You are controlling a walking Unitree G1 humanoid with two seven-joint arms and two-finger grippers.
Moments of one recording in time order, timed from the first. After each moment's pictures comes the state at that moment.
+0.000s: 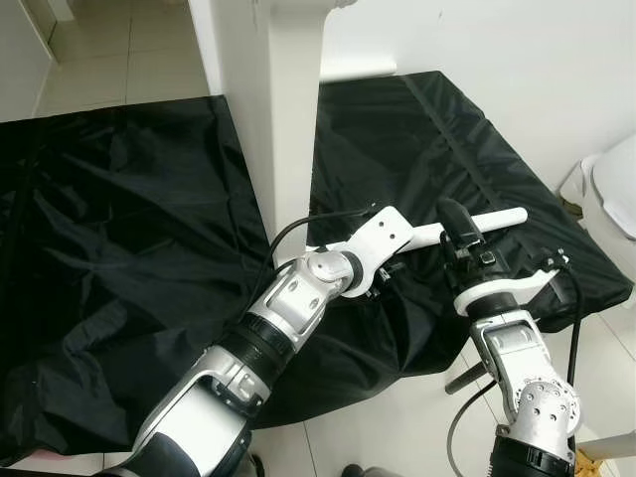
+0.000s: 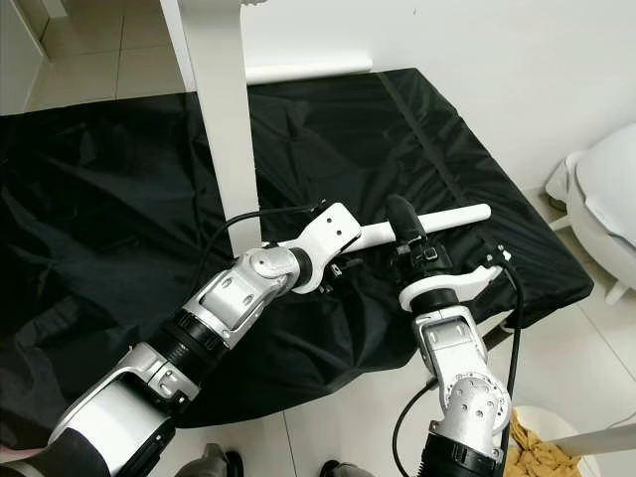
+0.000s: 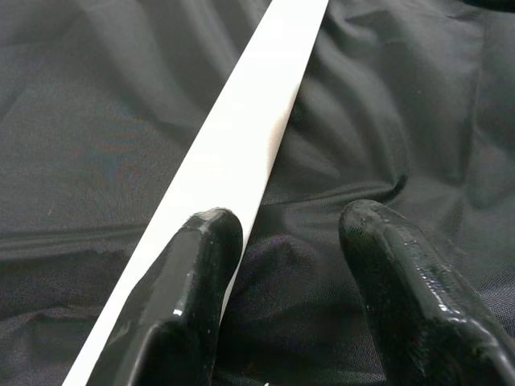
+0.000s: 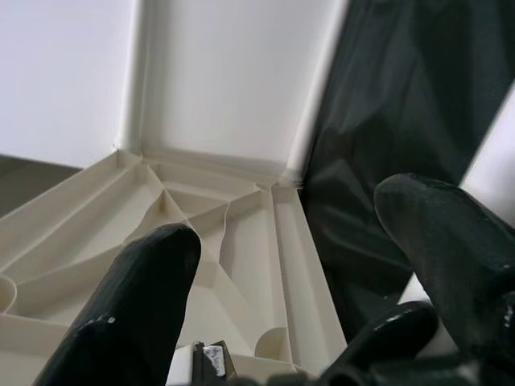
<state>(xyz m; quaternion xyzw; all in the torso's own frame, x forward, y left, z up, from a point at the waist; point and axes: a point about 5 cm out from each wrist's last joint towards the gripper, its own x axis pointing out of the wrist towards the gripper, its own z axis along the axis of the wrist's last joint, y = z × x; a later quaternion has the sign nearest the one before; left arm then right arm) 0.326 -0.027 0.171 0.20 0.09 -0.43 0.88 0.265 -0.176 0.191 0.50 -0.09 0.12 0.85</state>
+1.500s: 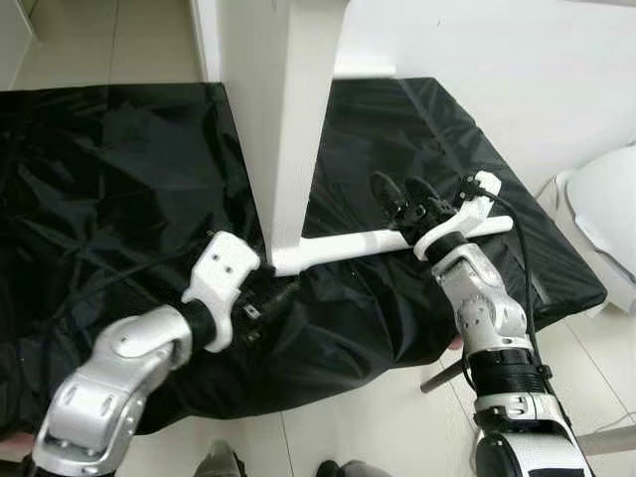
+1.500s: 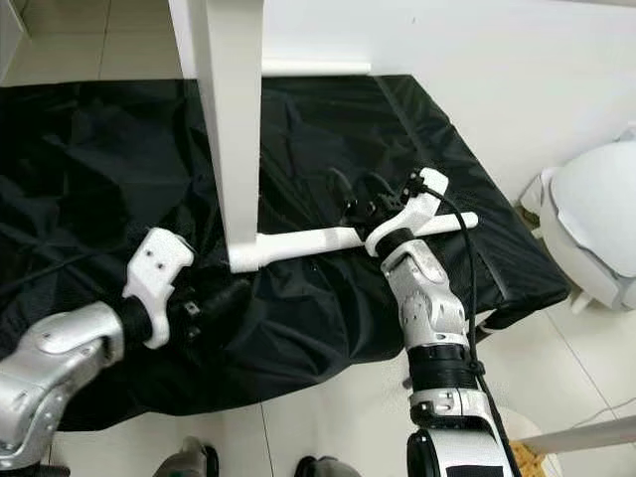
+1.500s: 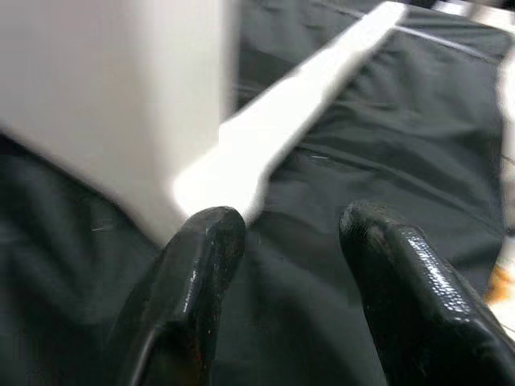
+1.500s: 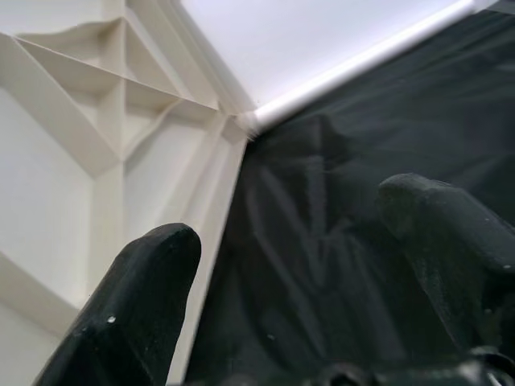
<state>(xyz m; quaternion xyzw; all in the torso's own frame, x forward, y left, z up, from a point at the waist) 0.241 0.136 0.193 0.10 0.05 -0.36 0.93 0.348 -0.153 0.194 0.18 -0.10 0.20 0.96</state>
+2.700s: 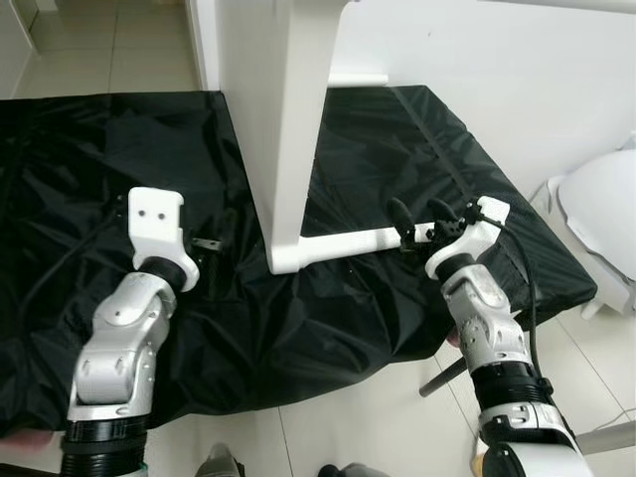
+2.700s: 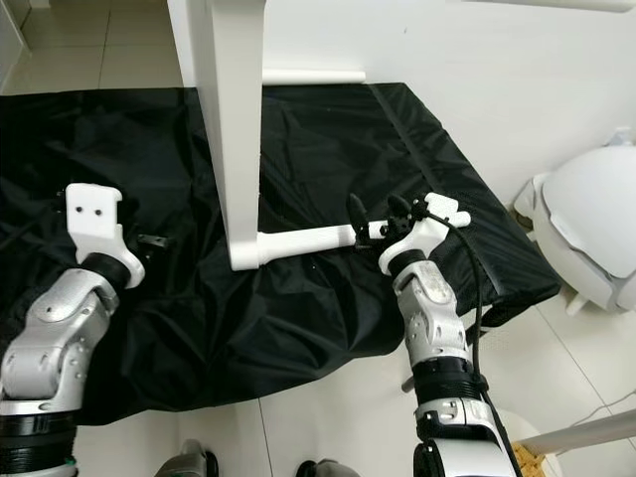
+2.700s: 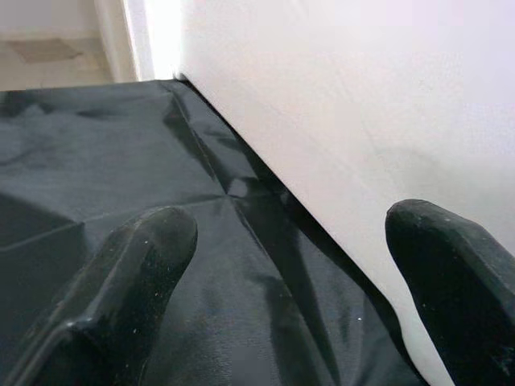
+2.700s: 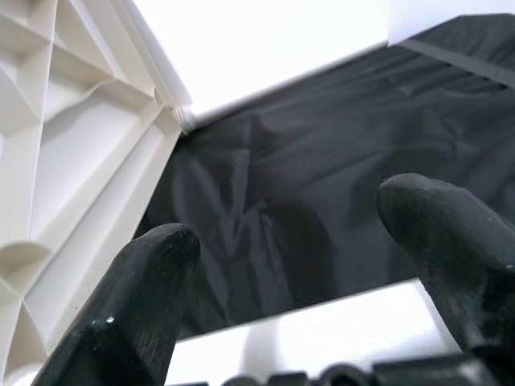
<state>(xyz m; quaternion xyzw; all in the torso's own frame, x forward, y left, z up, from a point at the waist) 0.292 0.172 0.195 0.02 -0.06 -0.09 0.99 0.342 -0.168 0.161 0.10 -0.09 0.13 0.98</state>
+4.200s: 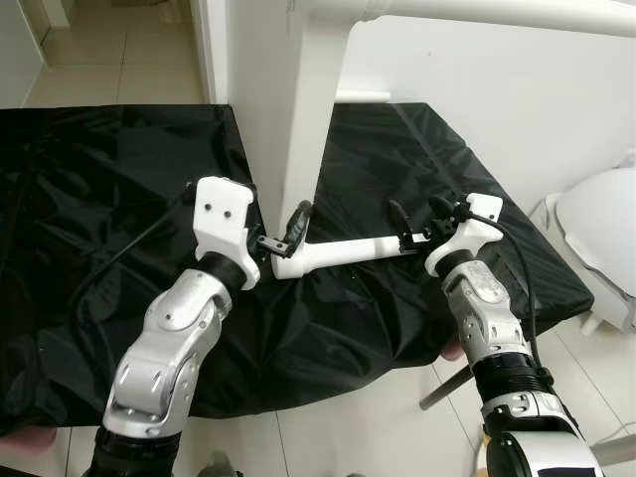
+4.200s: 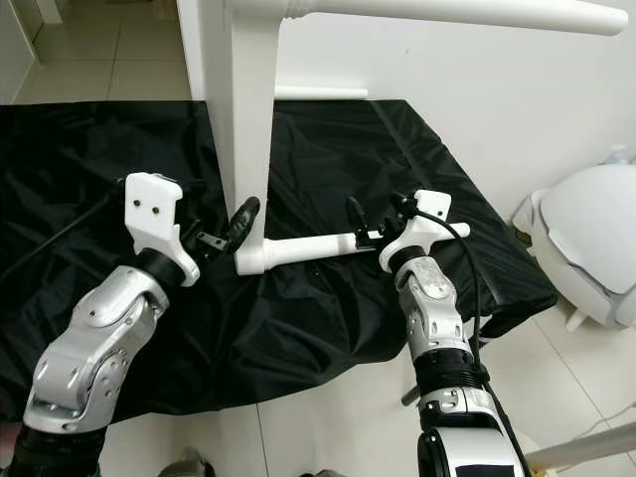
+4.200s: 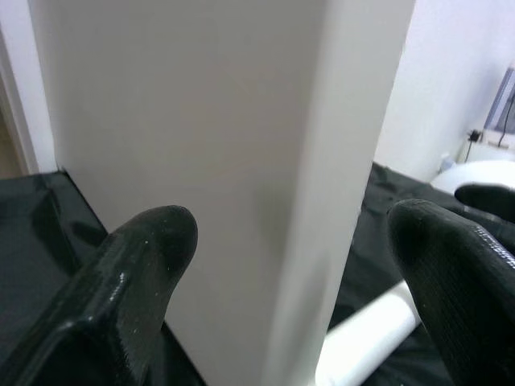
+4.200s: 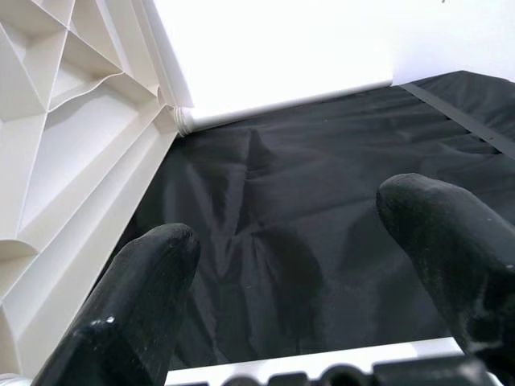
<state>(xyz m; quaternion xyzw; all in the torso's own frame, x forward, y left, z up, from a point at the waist) 0.273 0.104 0.226 0.00 -0.12 -0.23 0.97 0.353 -0.171 0.166 0.03 -0.10 0.12 0.99</state>
